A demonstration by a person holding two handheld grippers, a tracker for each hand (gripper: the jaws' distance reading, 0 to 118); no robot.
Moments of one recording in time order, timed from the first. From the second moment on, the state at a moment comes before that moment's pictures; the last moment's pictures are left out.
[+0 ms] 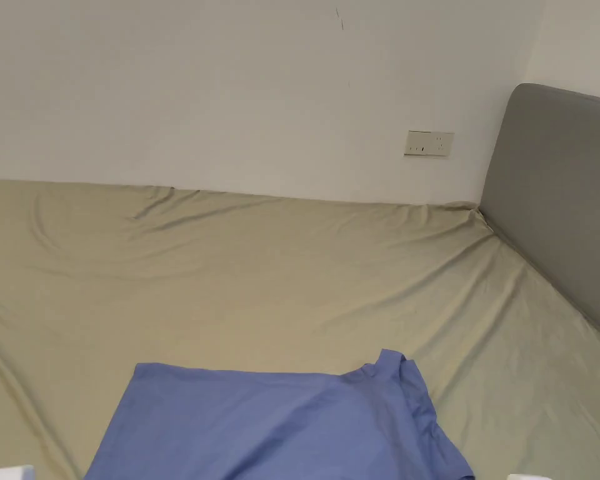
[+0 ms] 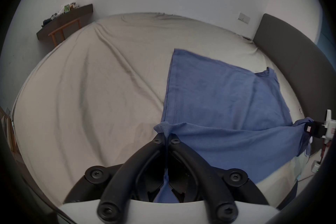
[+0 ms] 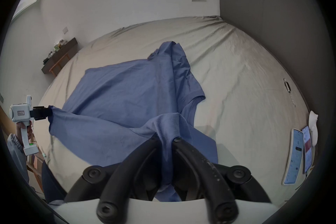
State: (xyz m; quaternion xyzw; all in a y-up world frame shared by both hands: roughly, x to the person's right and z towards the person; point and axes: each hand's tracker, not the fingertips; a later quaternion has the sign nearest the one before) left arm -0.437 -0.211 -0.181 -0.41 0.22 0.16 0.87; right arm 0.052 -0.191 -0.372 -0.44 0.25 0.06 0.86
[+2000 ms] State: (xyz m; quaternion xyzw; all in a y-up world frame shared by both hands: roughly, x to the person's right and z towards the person) left arm -0.383 -0.240 -0.127 -0.42 0.16 0.09 0.89; right arm 0.086 -0.221 -0.307 -0.42 0.21 0.01 0.88
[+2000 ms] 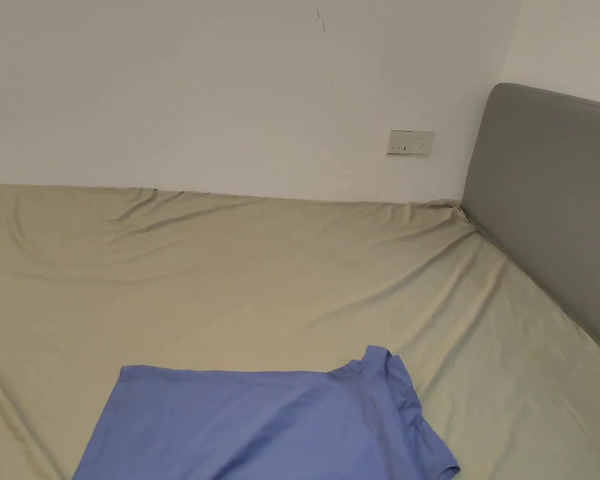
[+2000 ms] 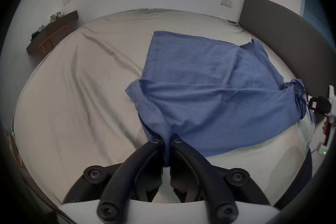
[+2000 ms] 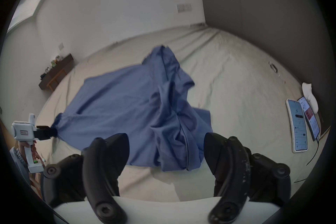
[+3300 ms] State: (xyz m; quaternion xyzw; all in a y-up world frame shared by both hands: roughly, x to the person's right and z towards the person) left arm -0.342 -0.218 -0.045 -0.43 0.19 0.09 0.88; right arm 0.118 -0.211 -0.260 -0.49 0.21 0.06 0.84
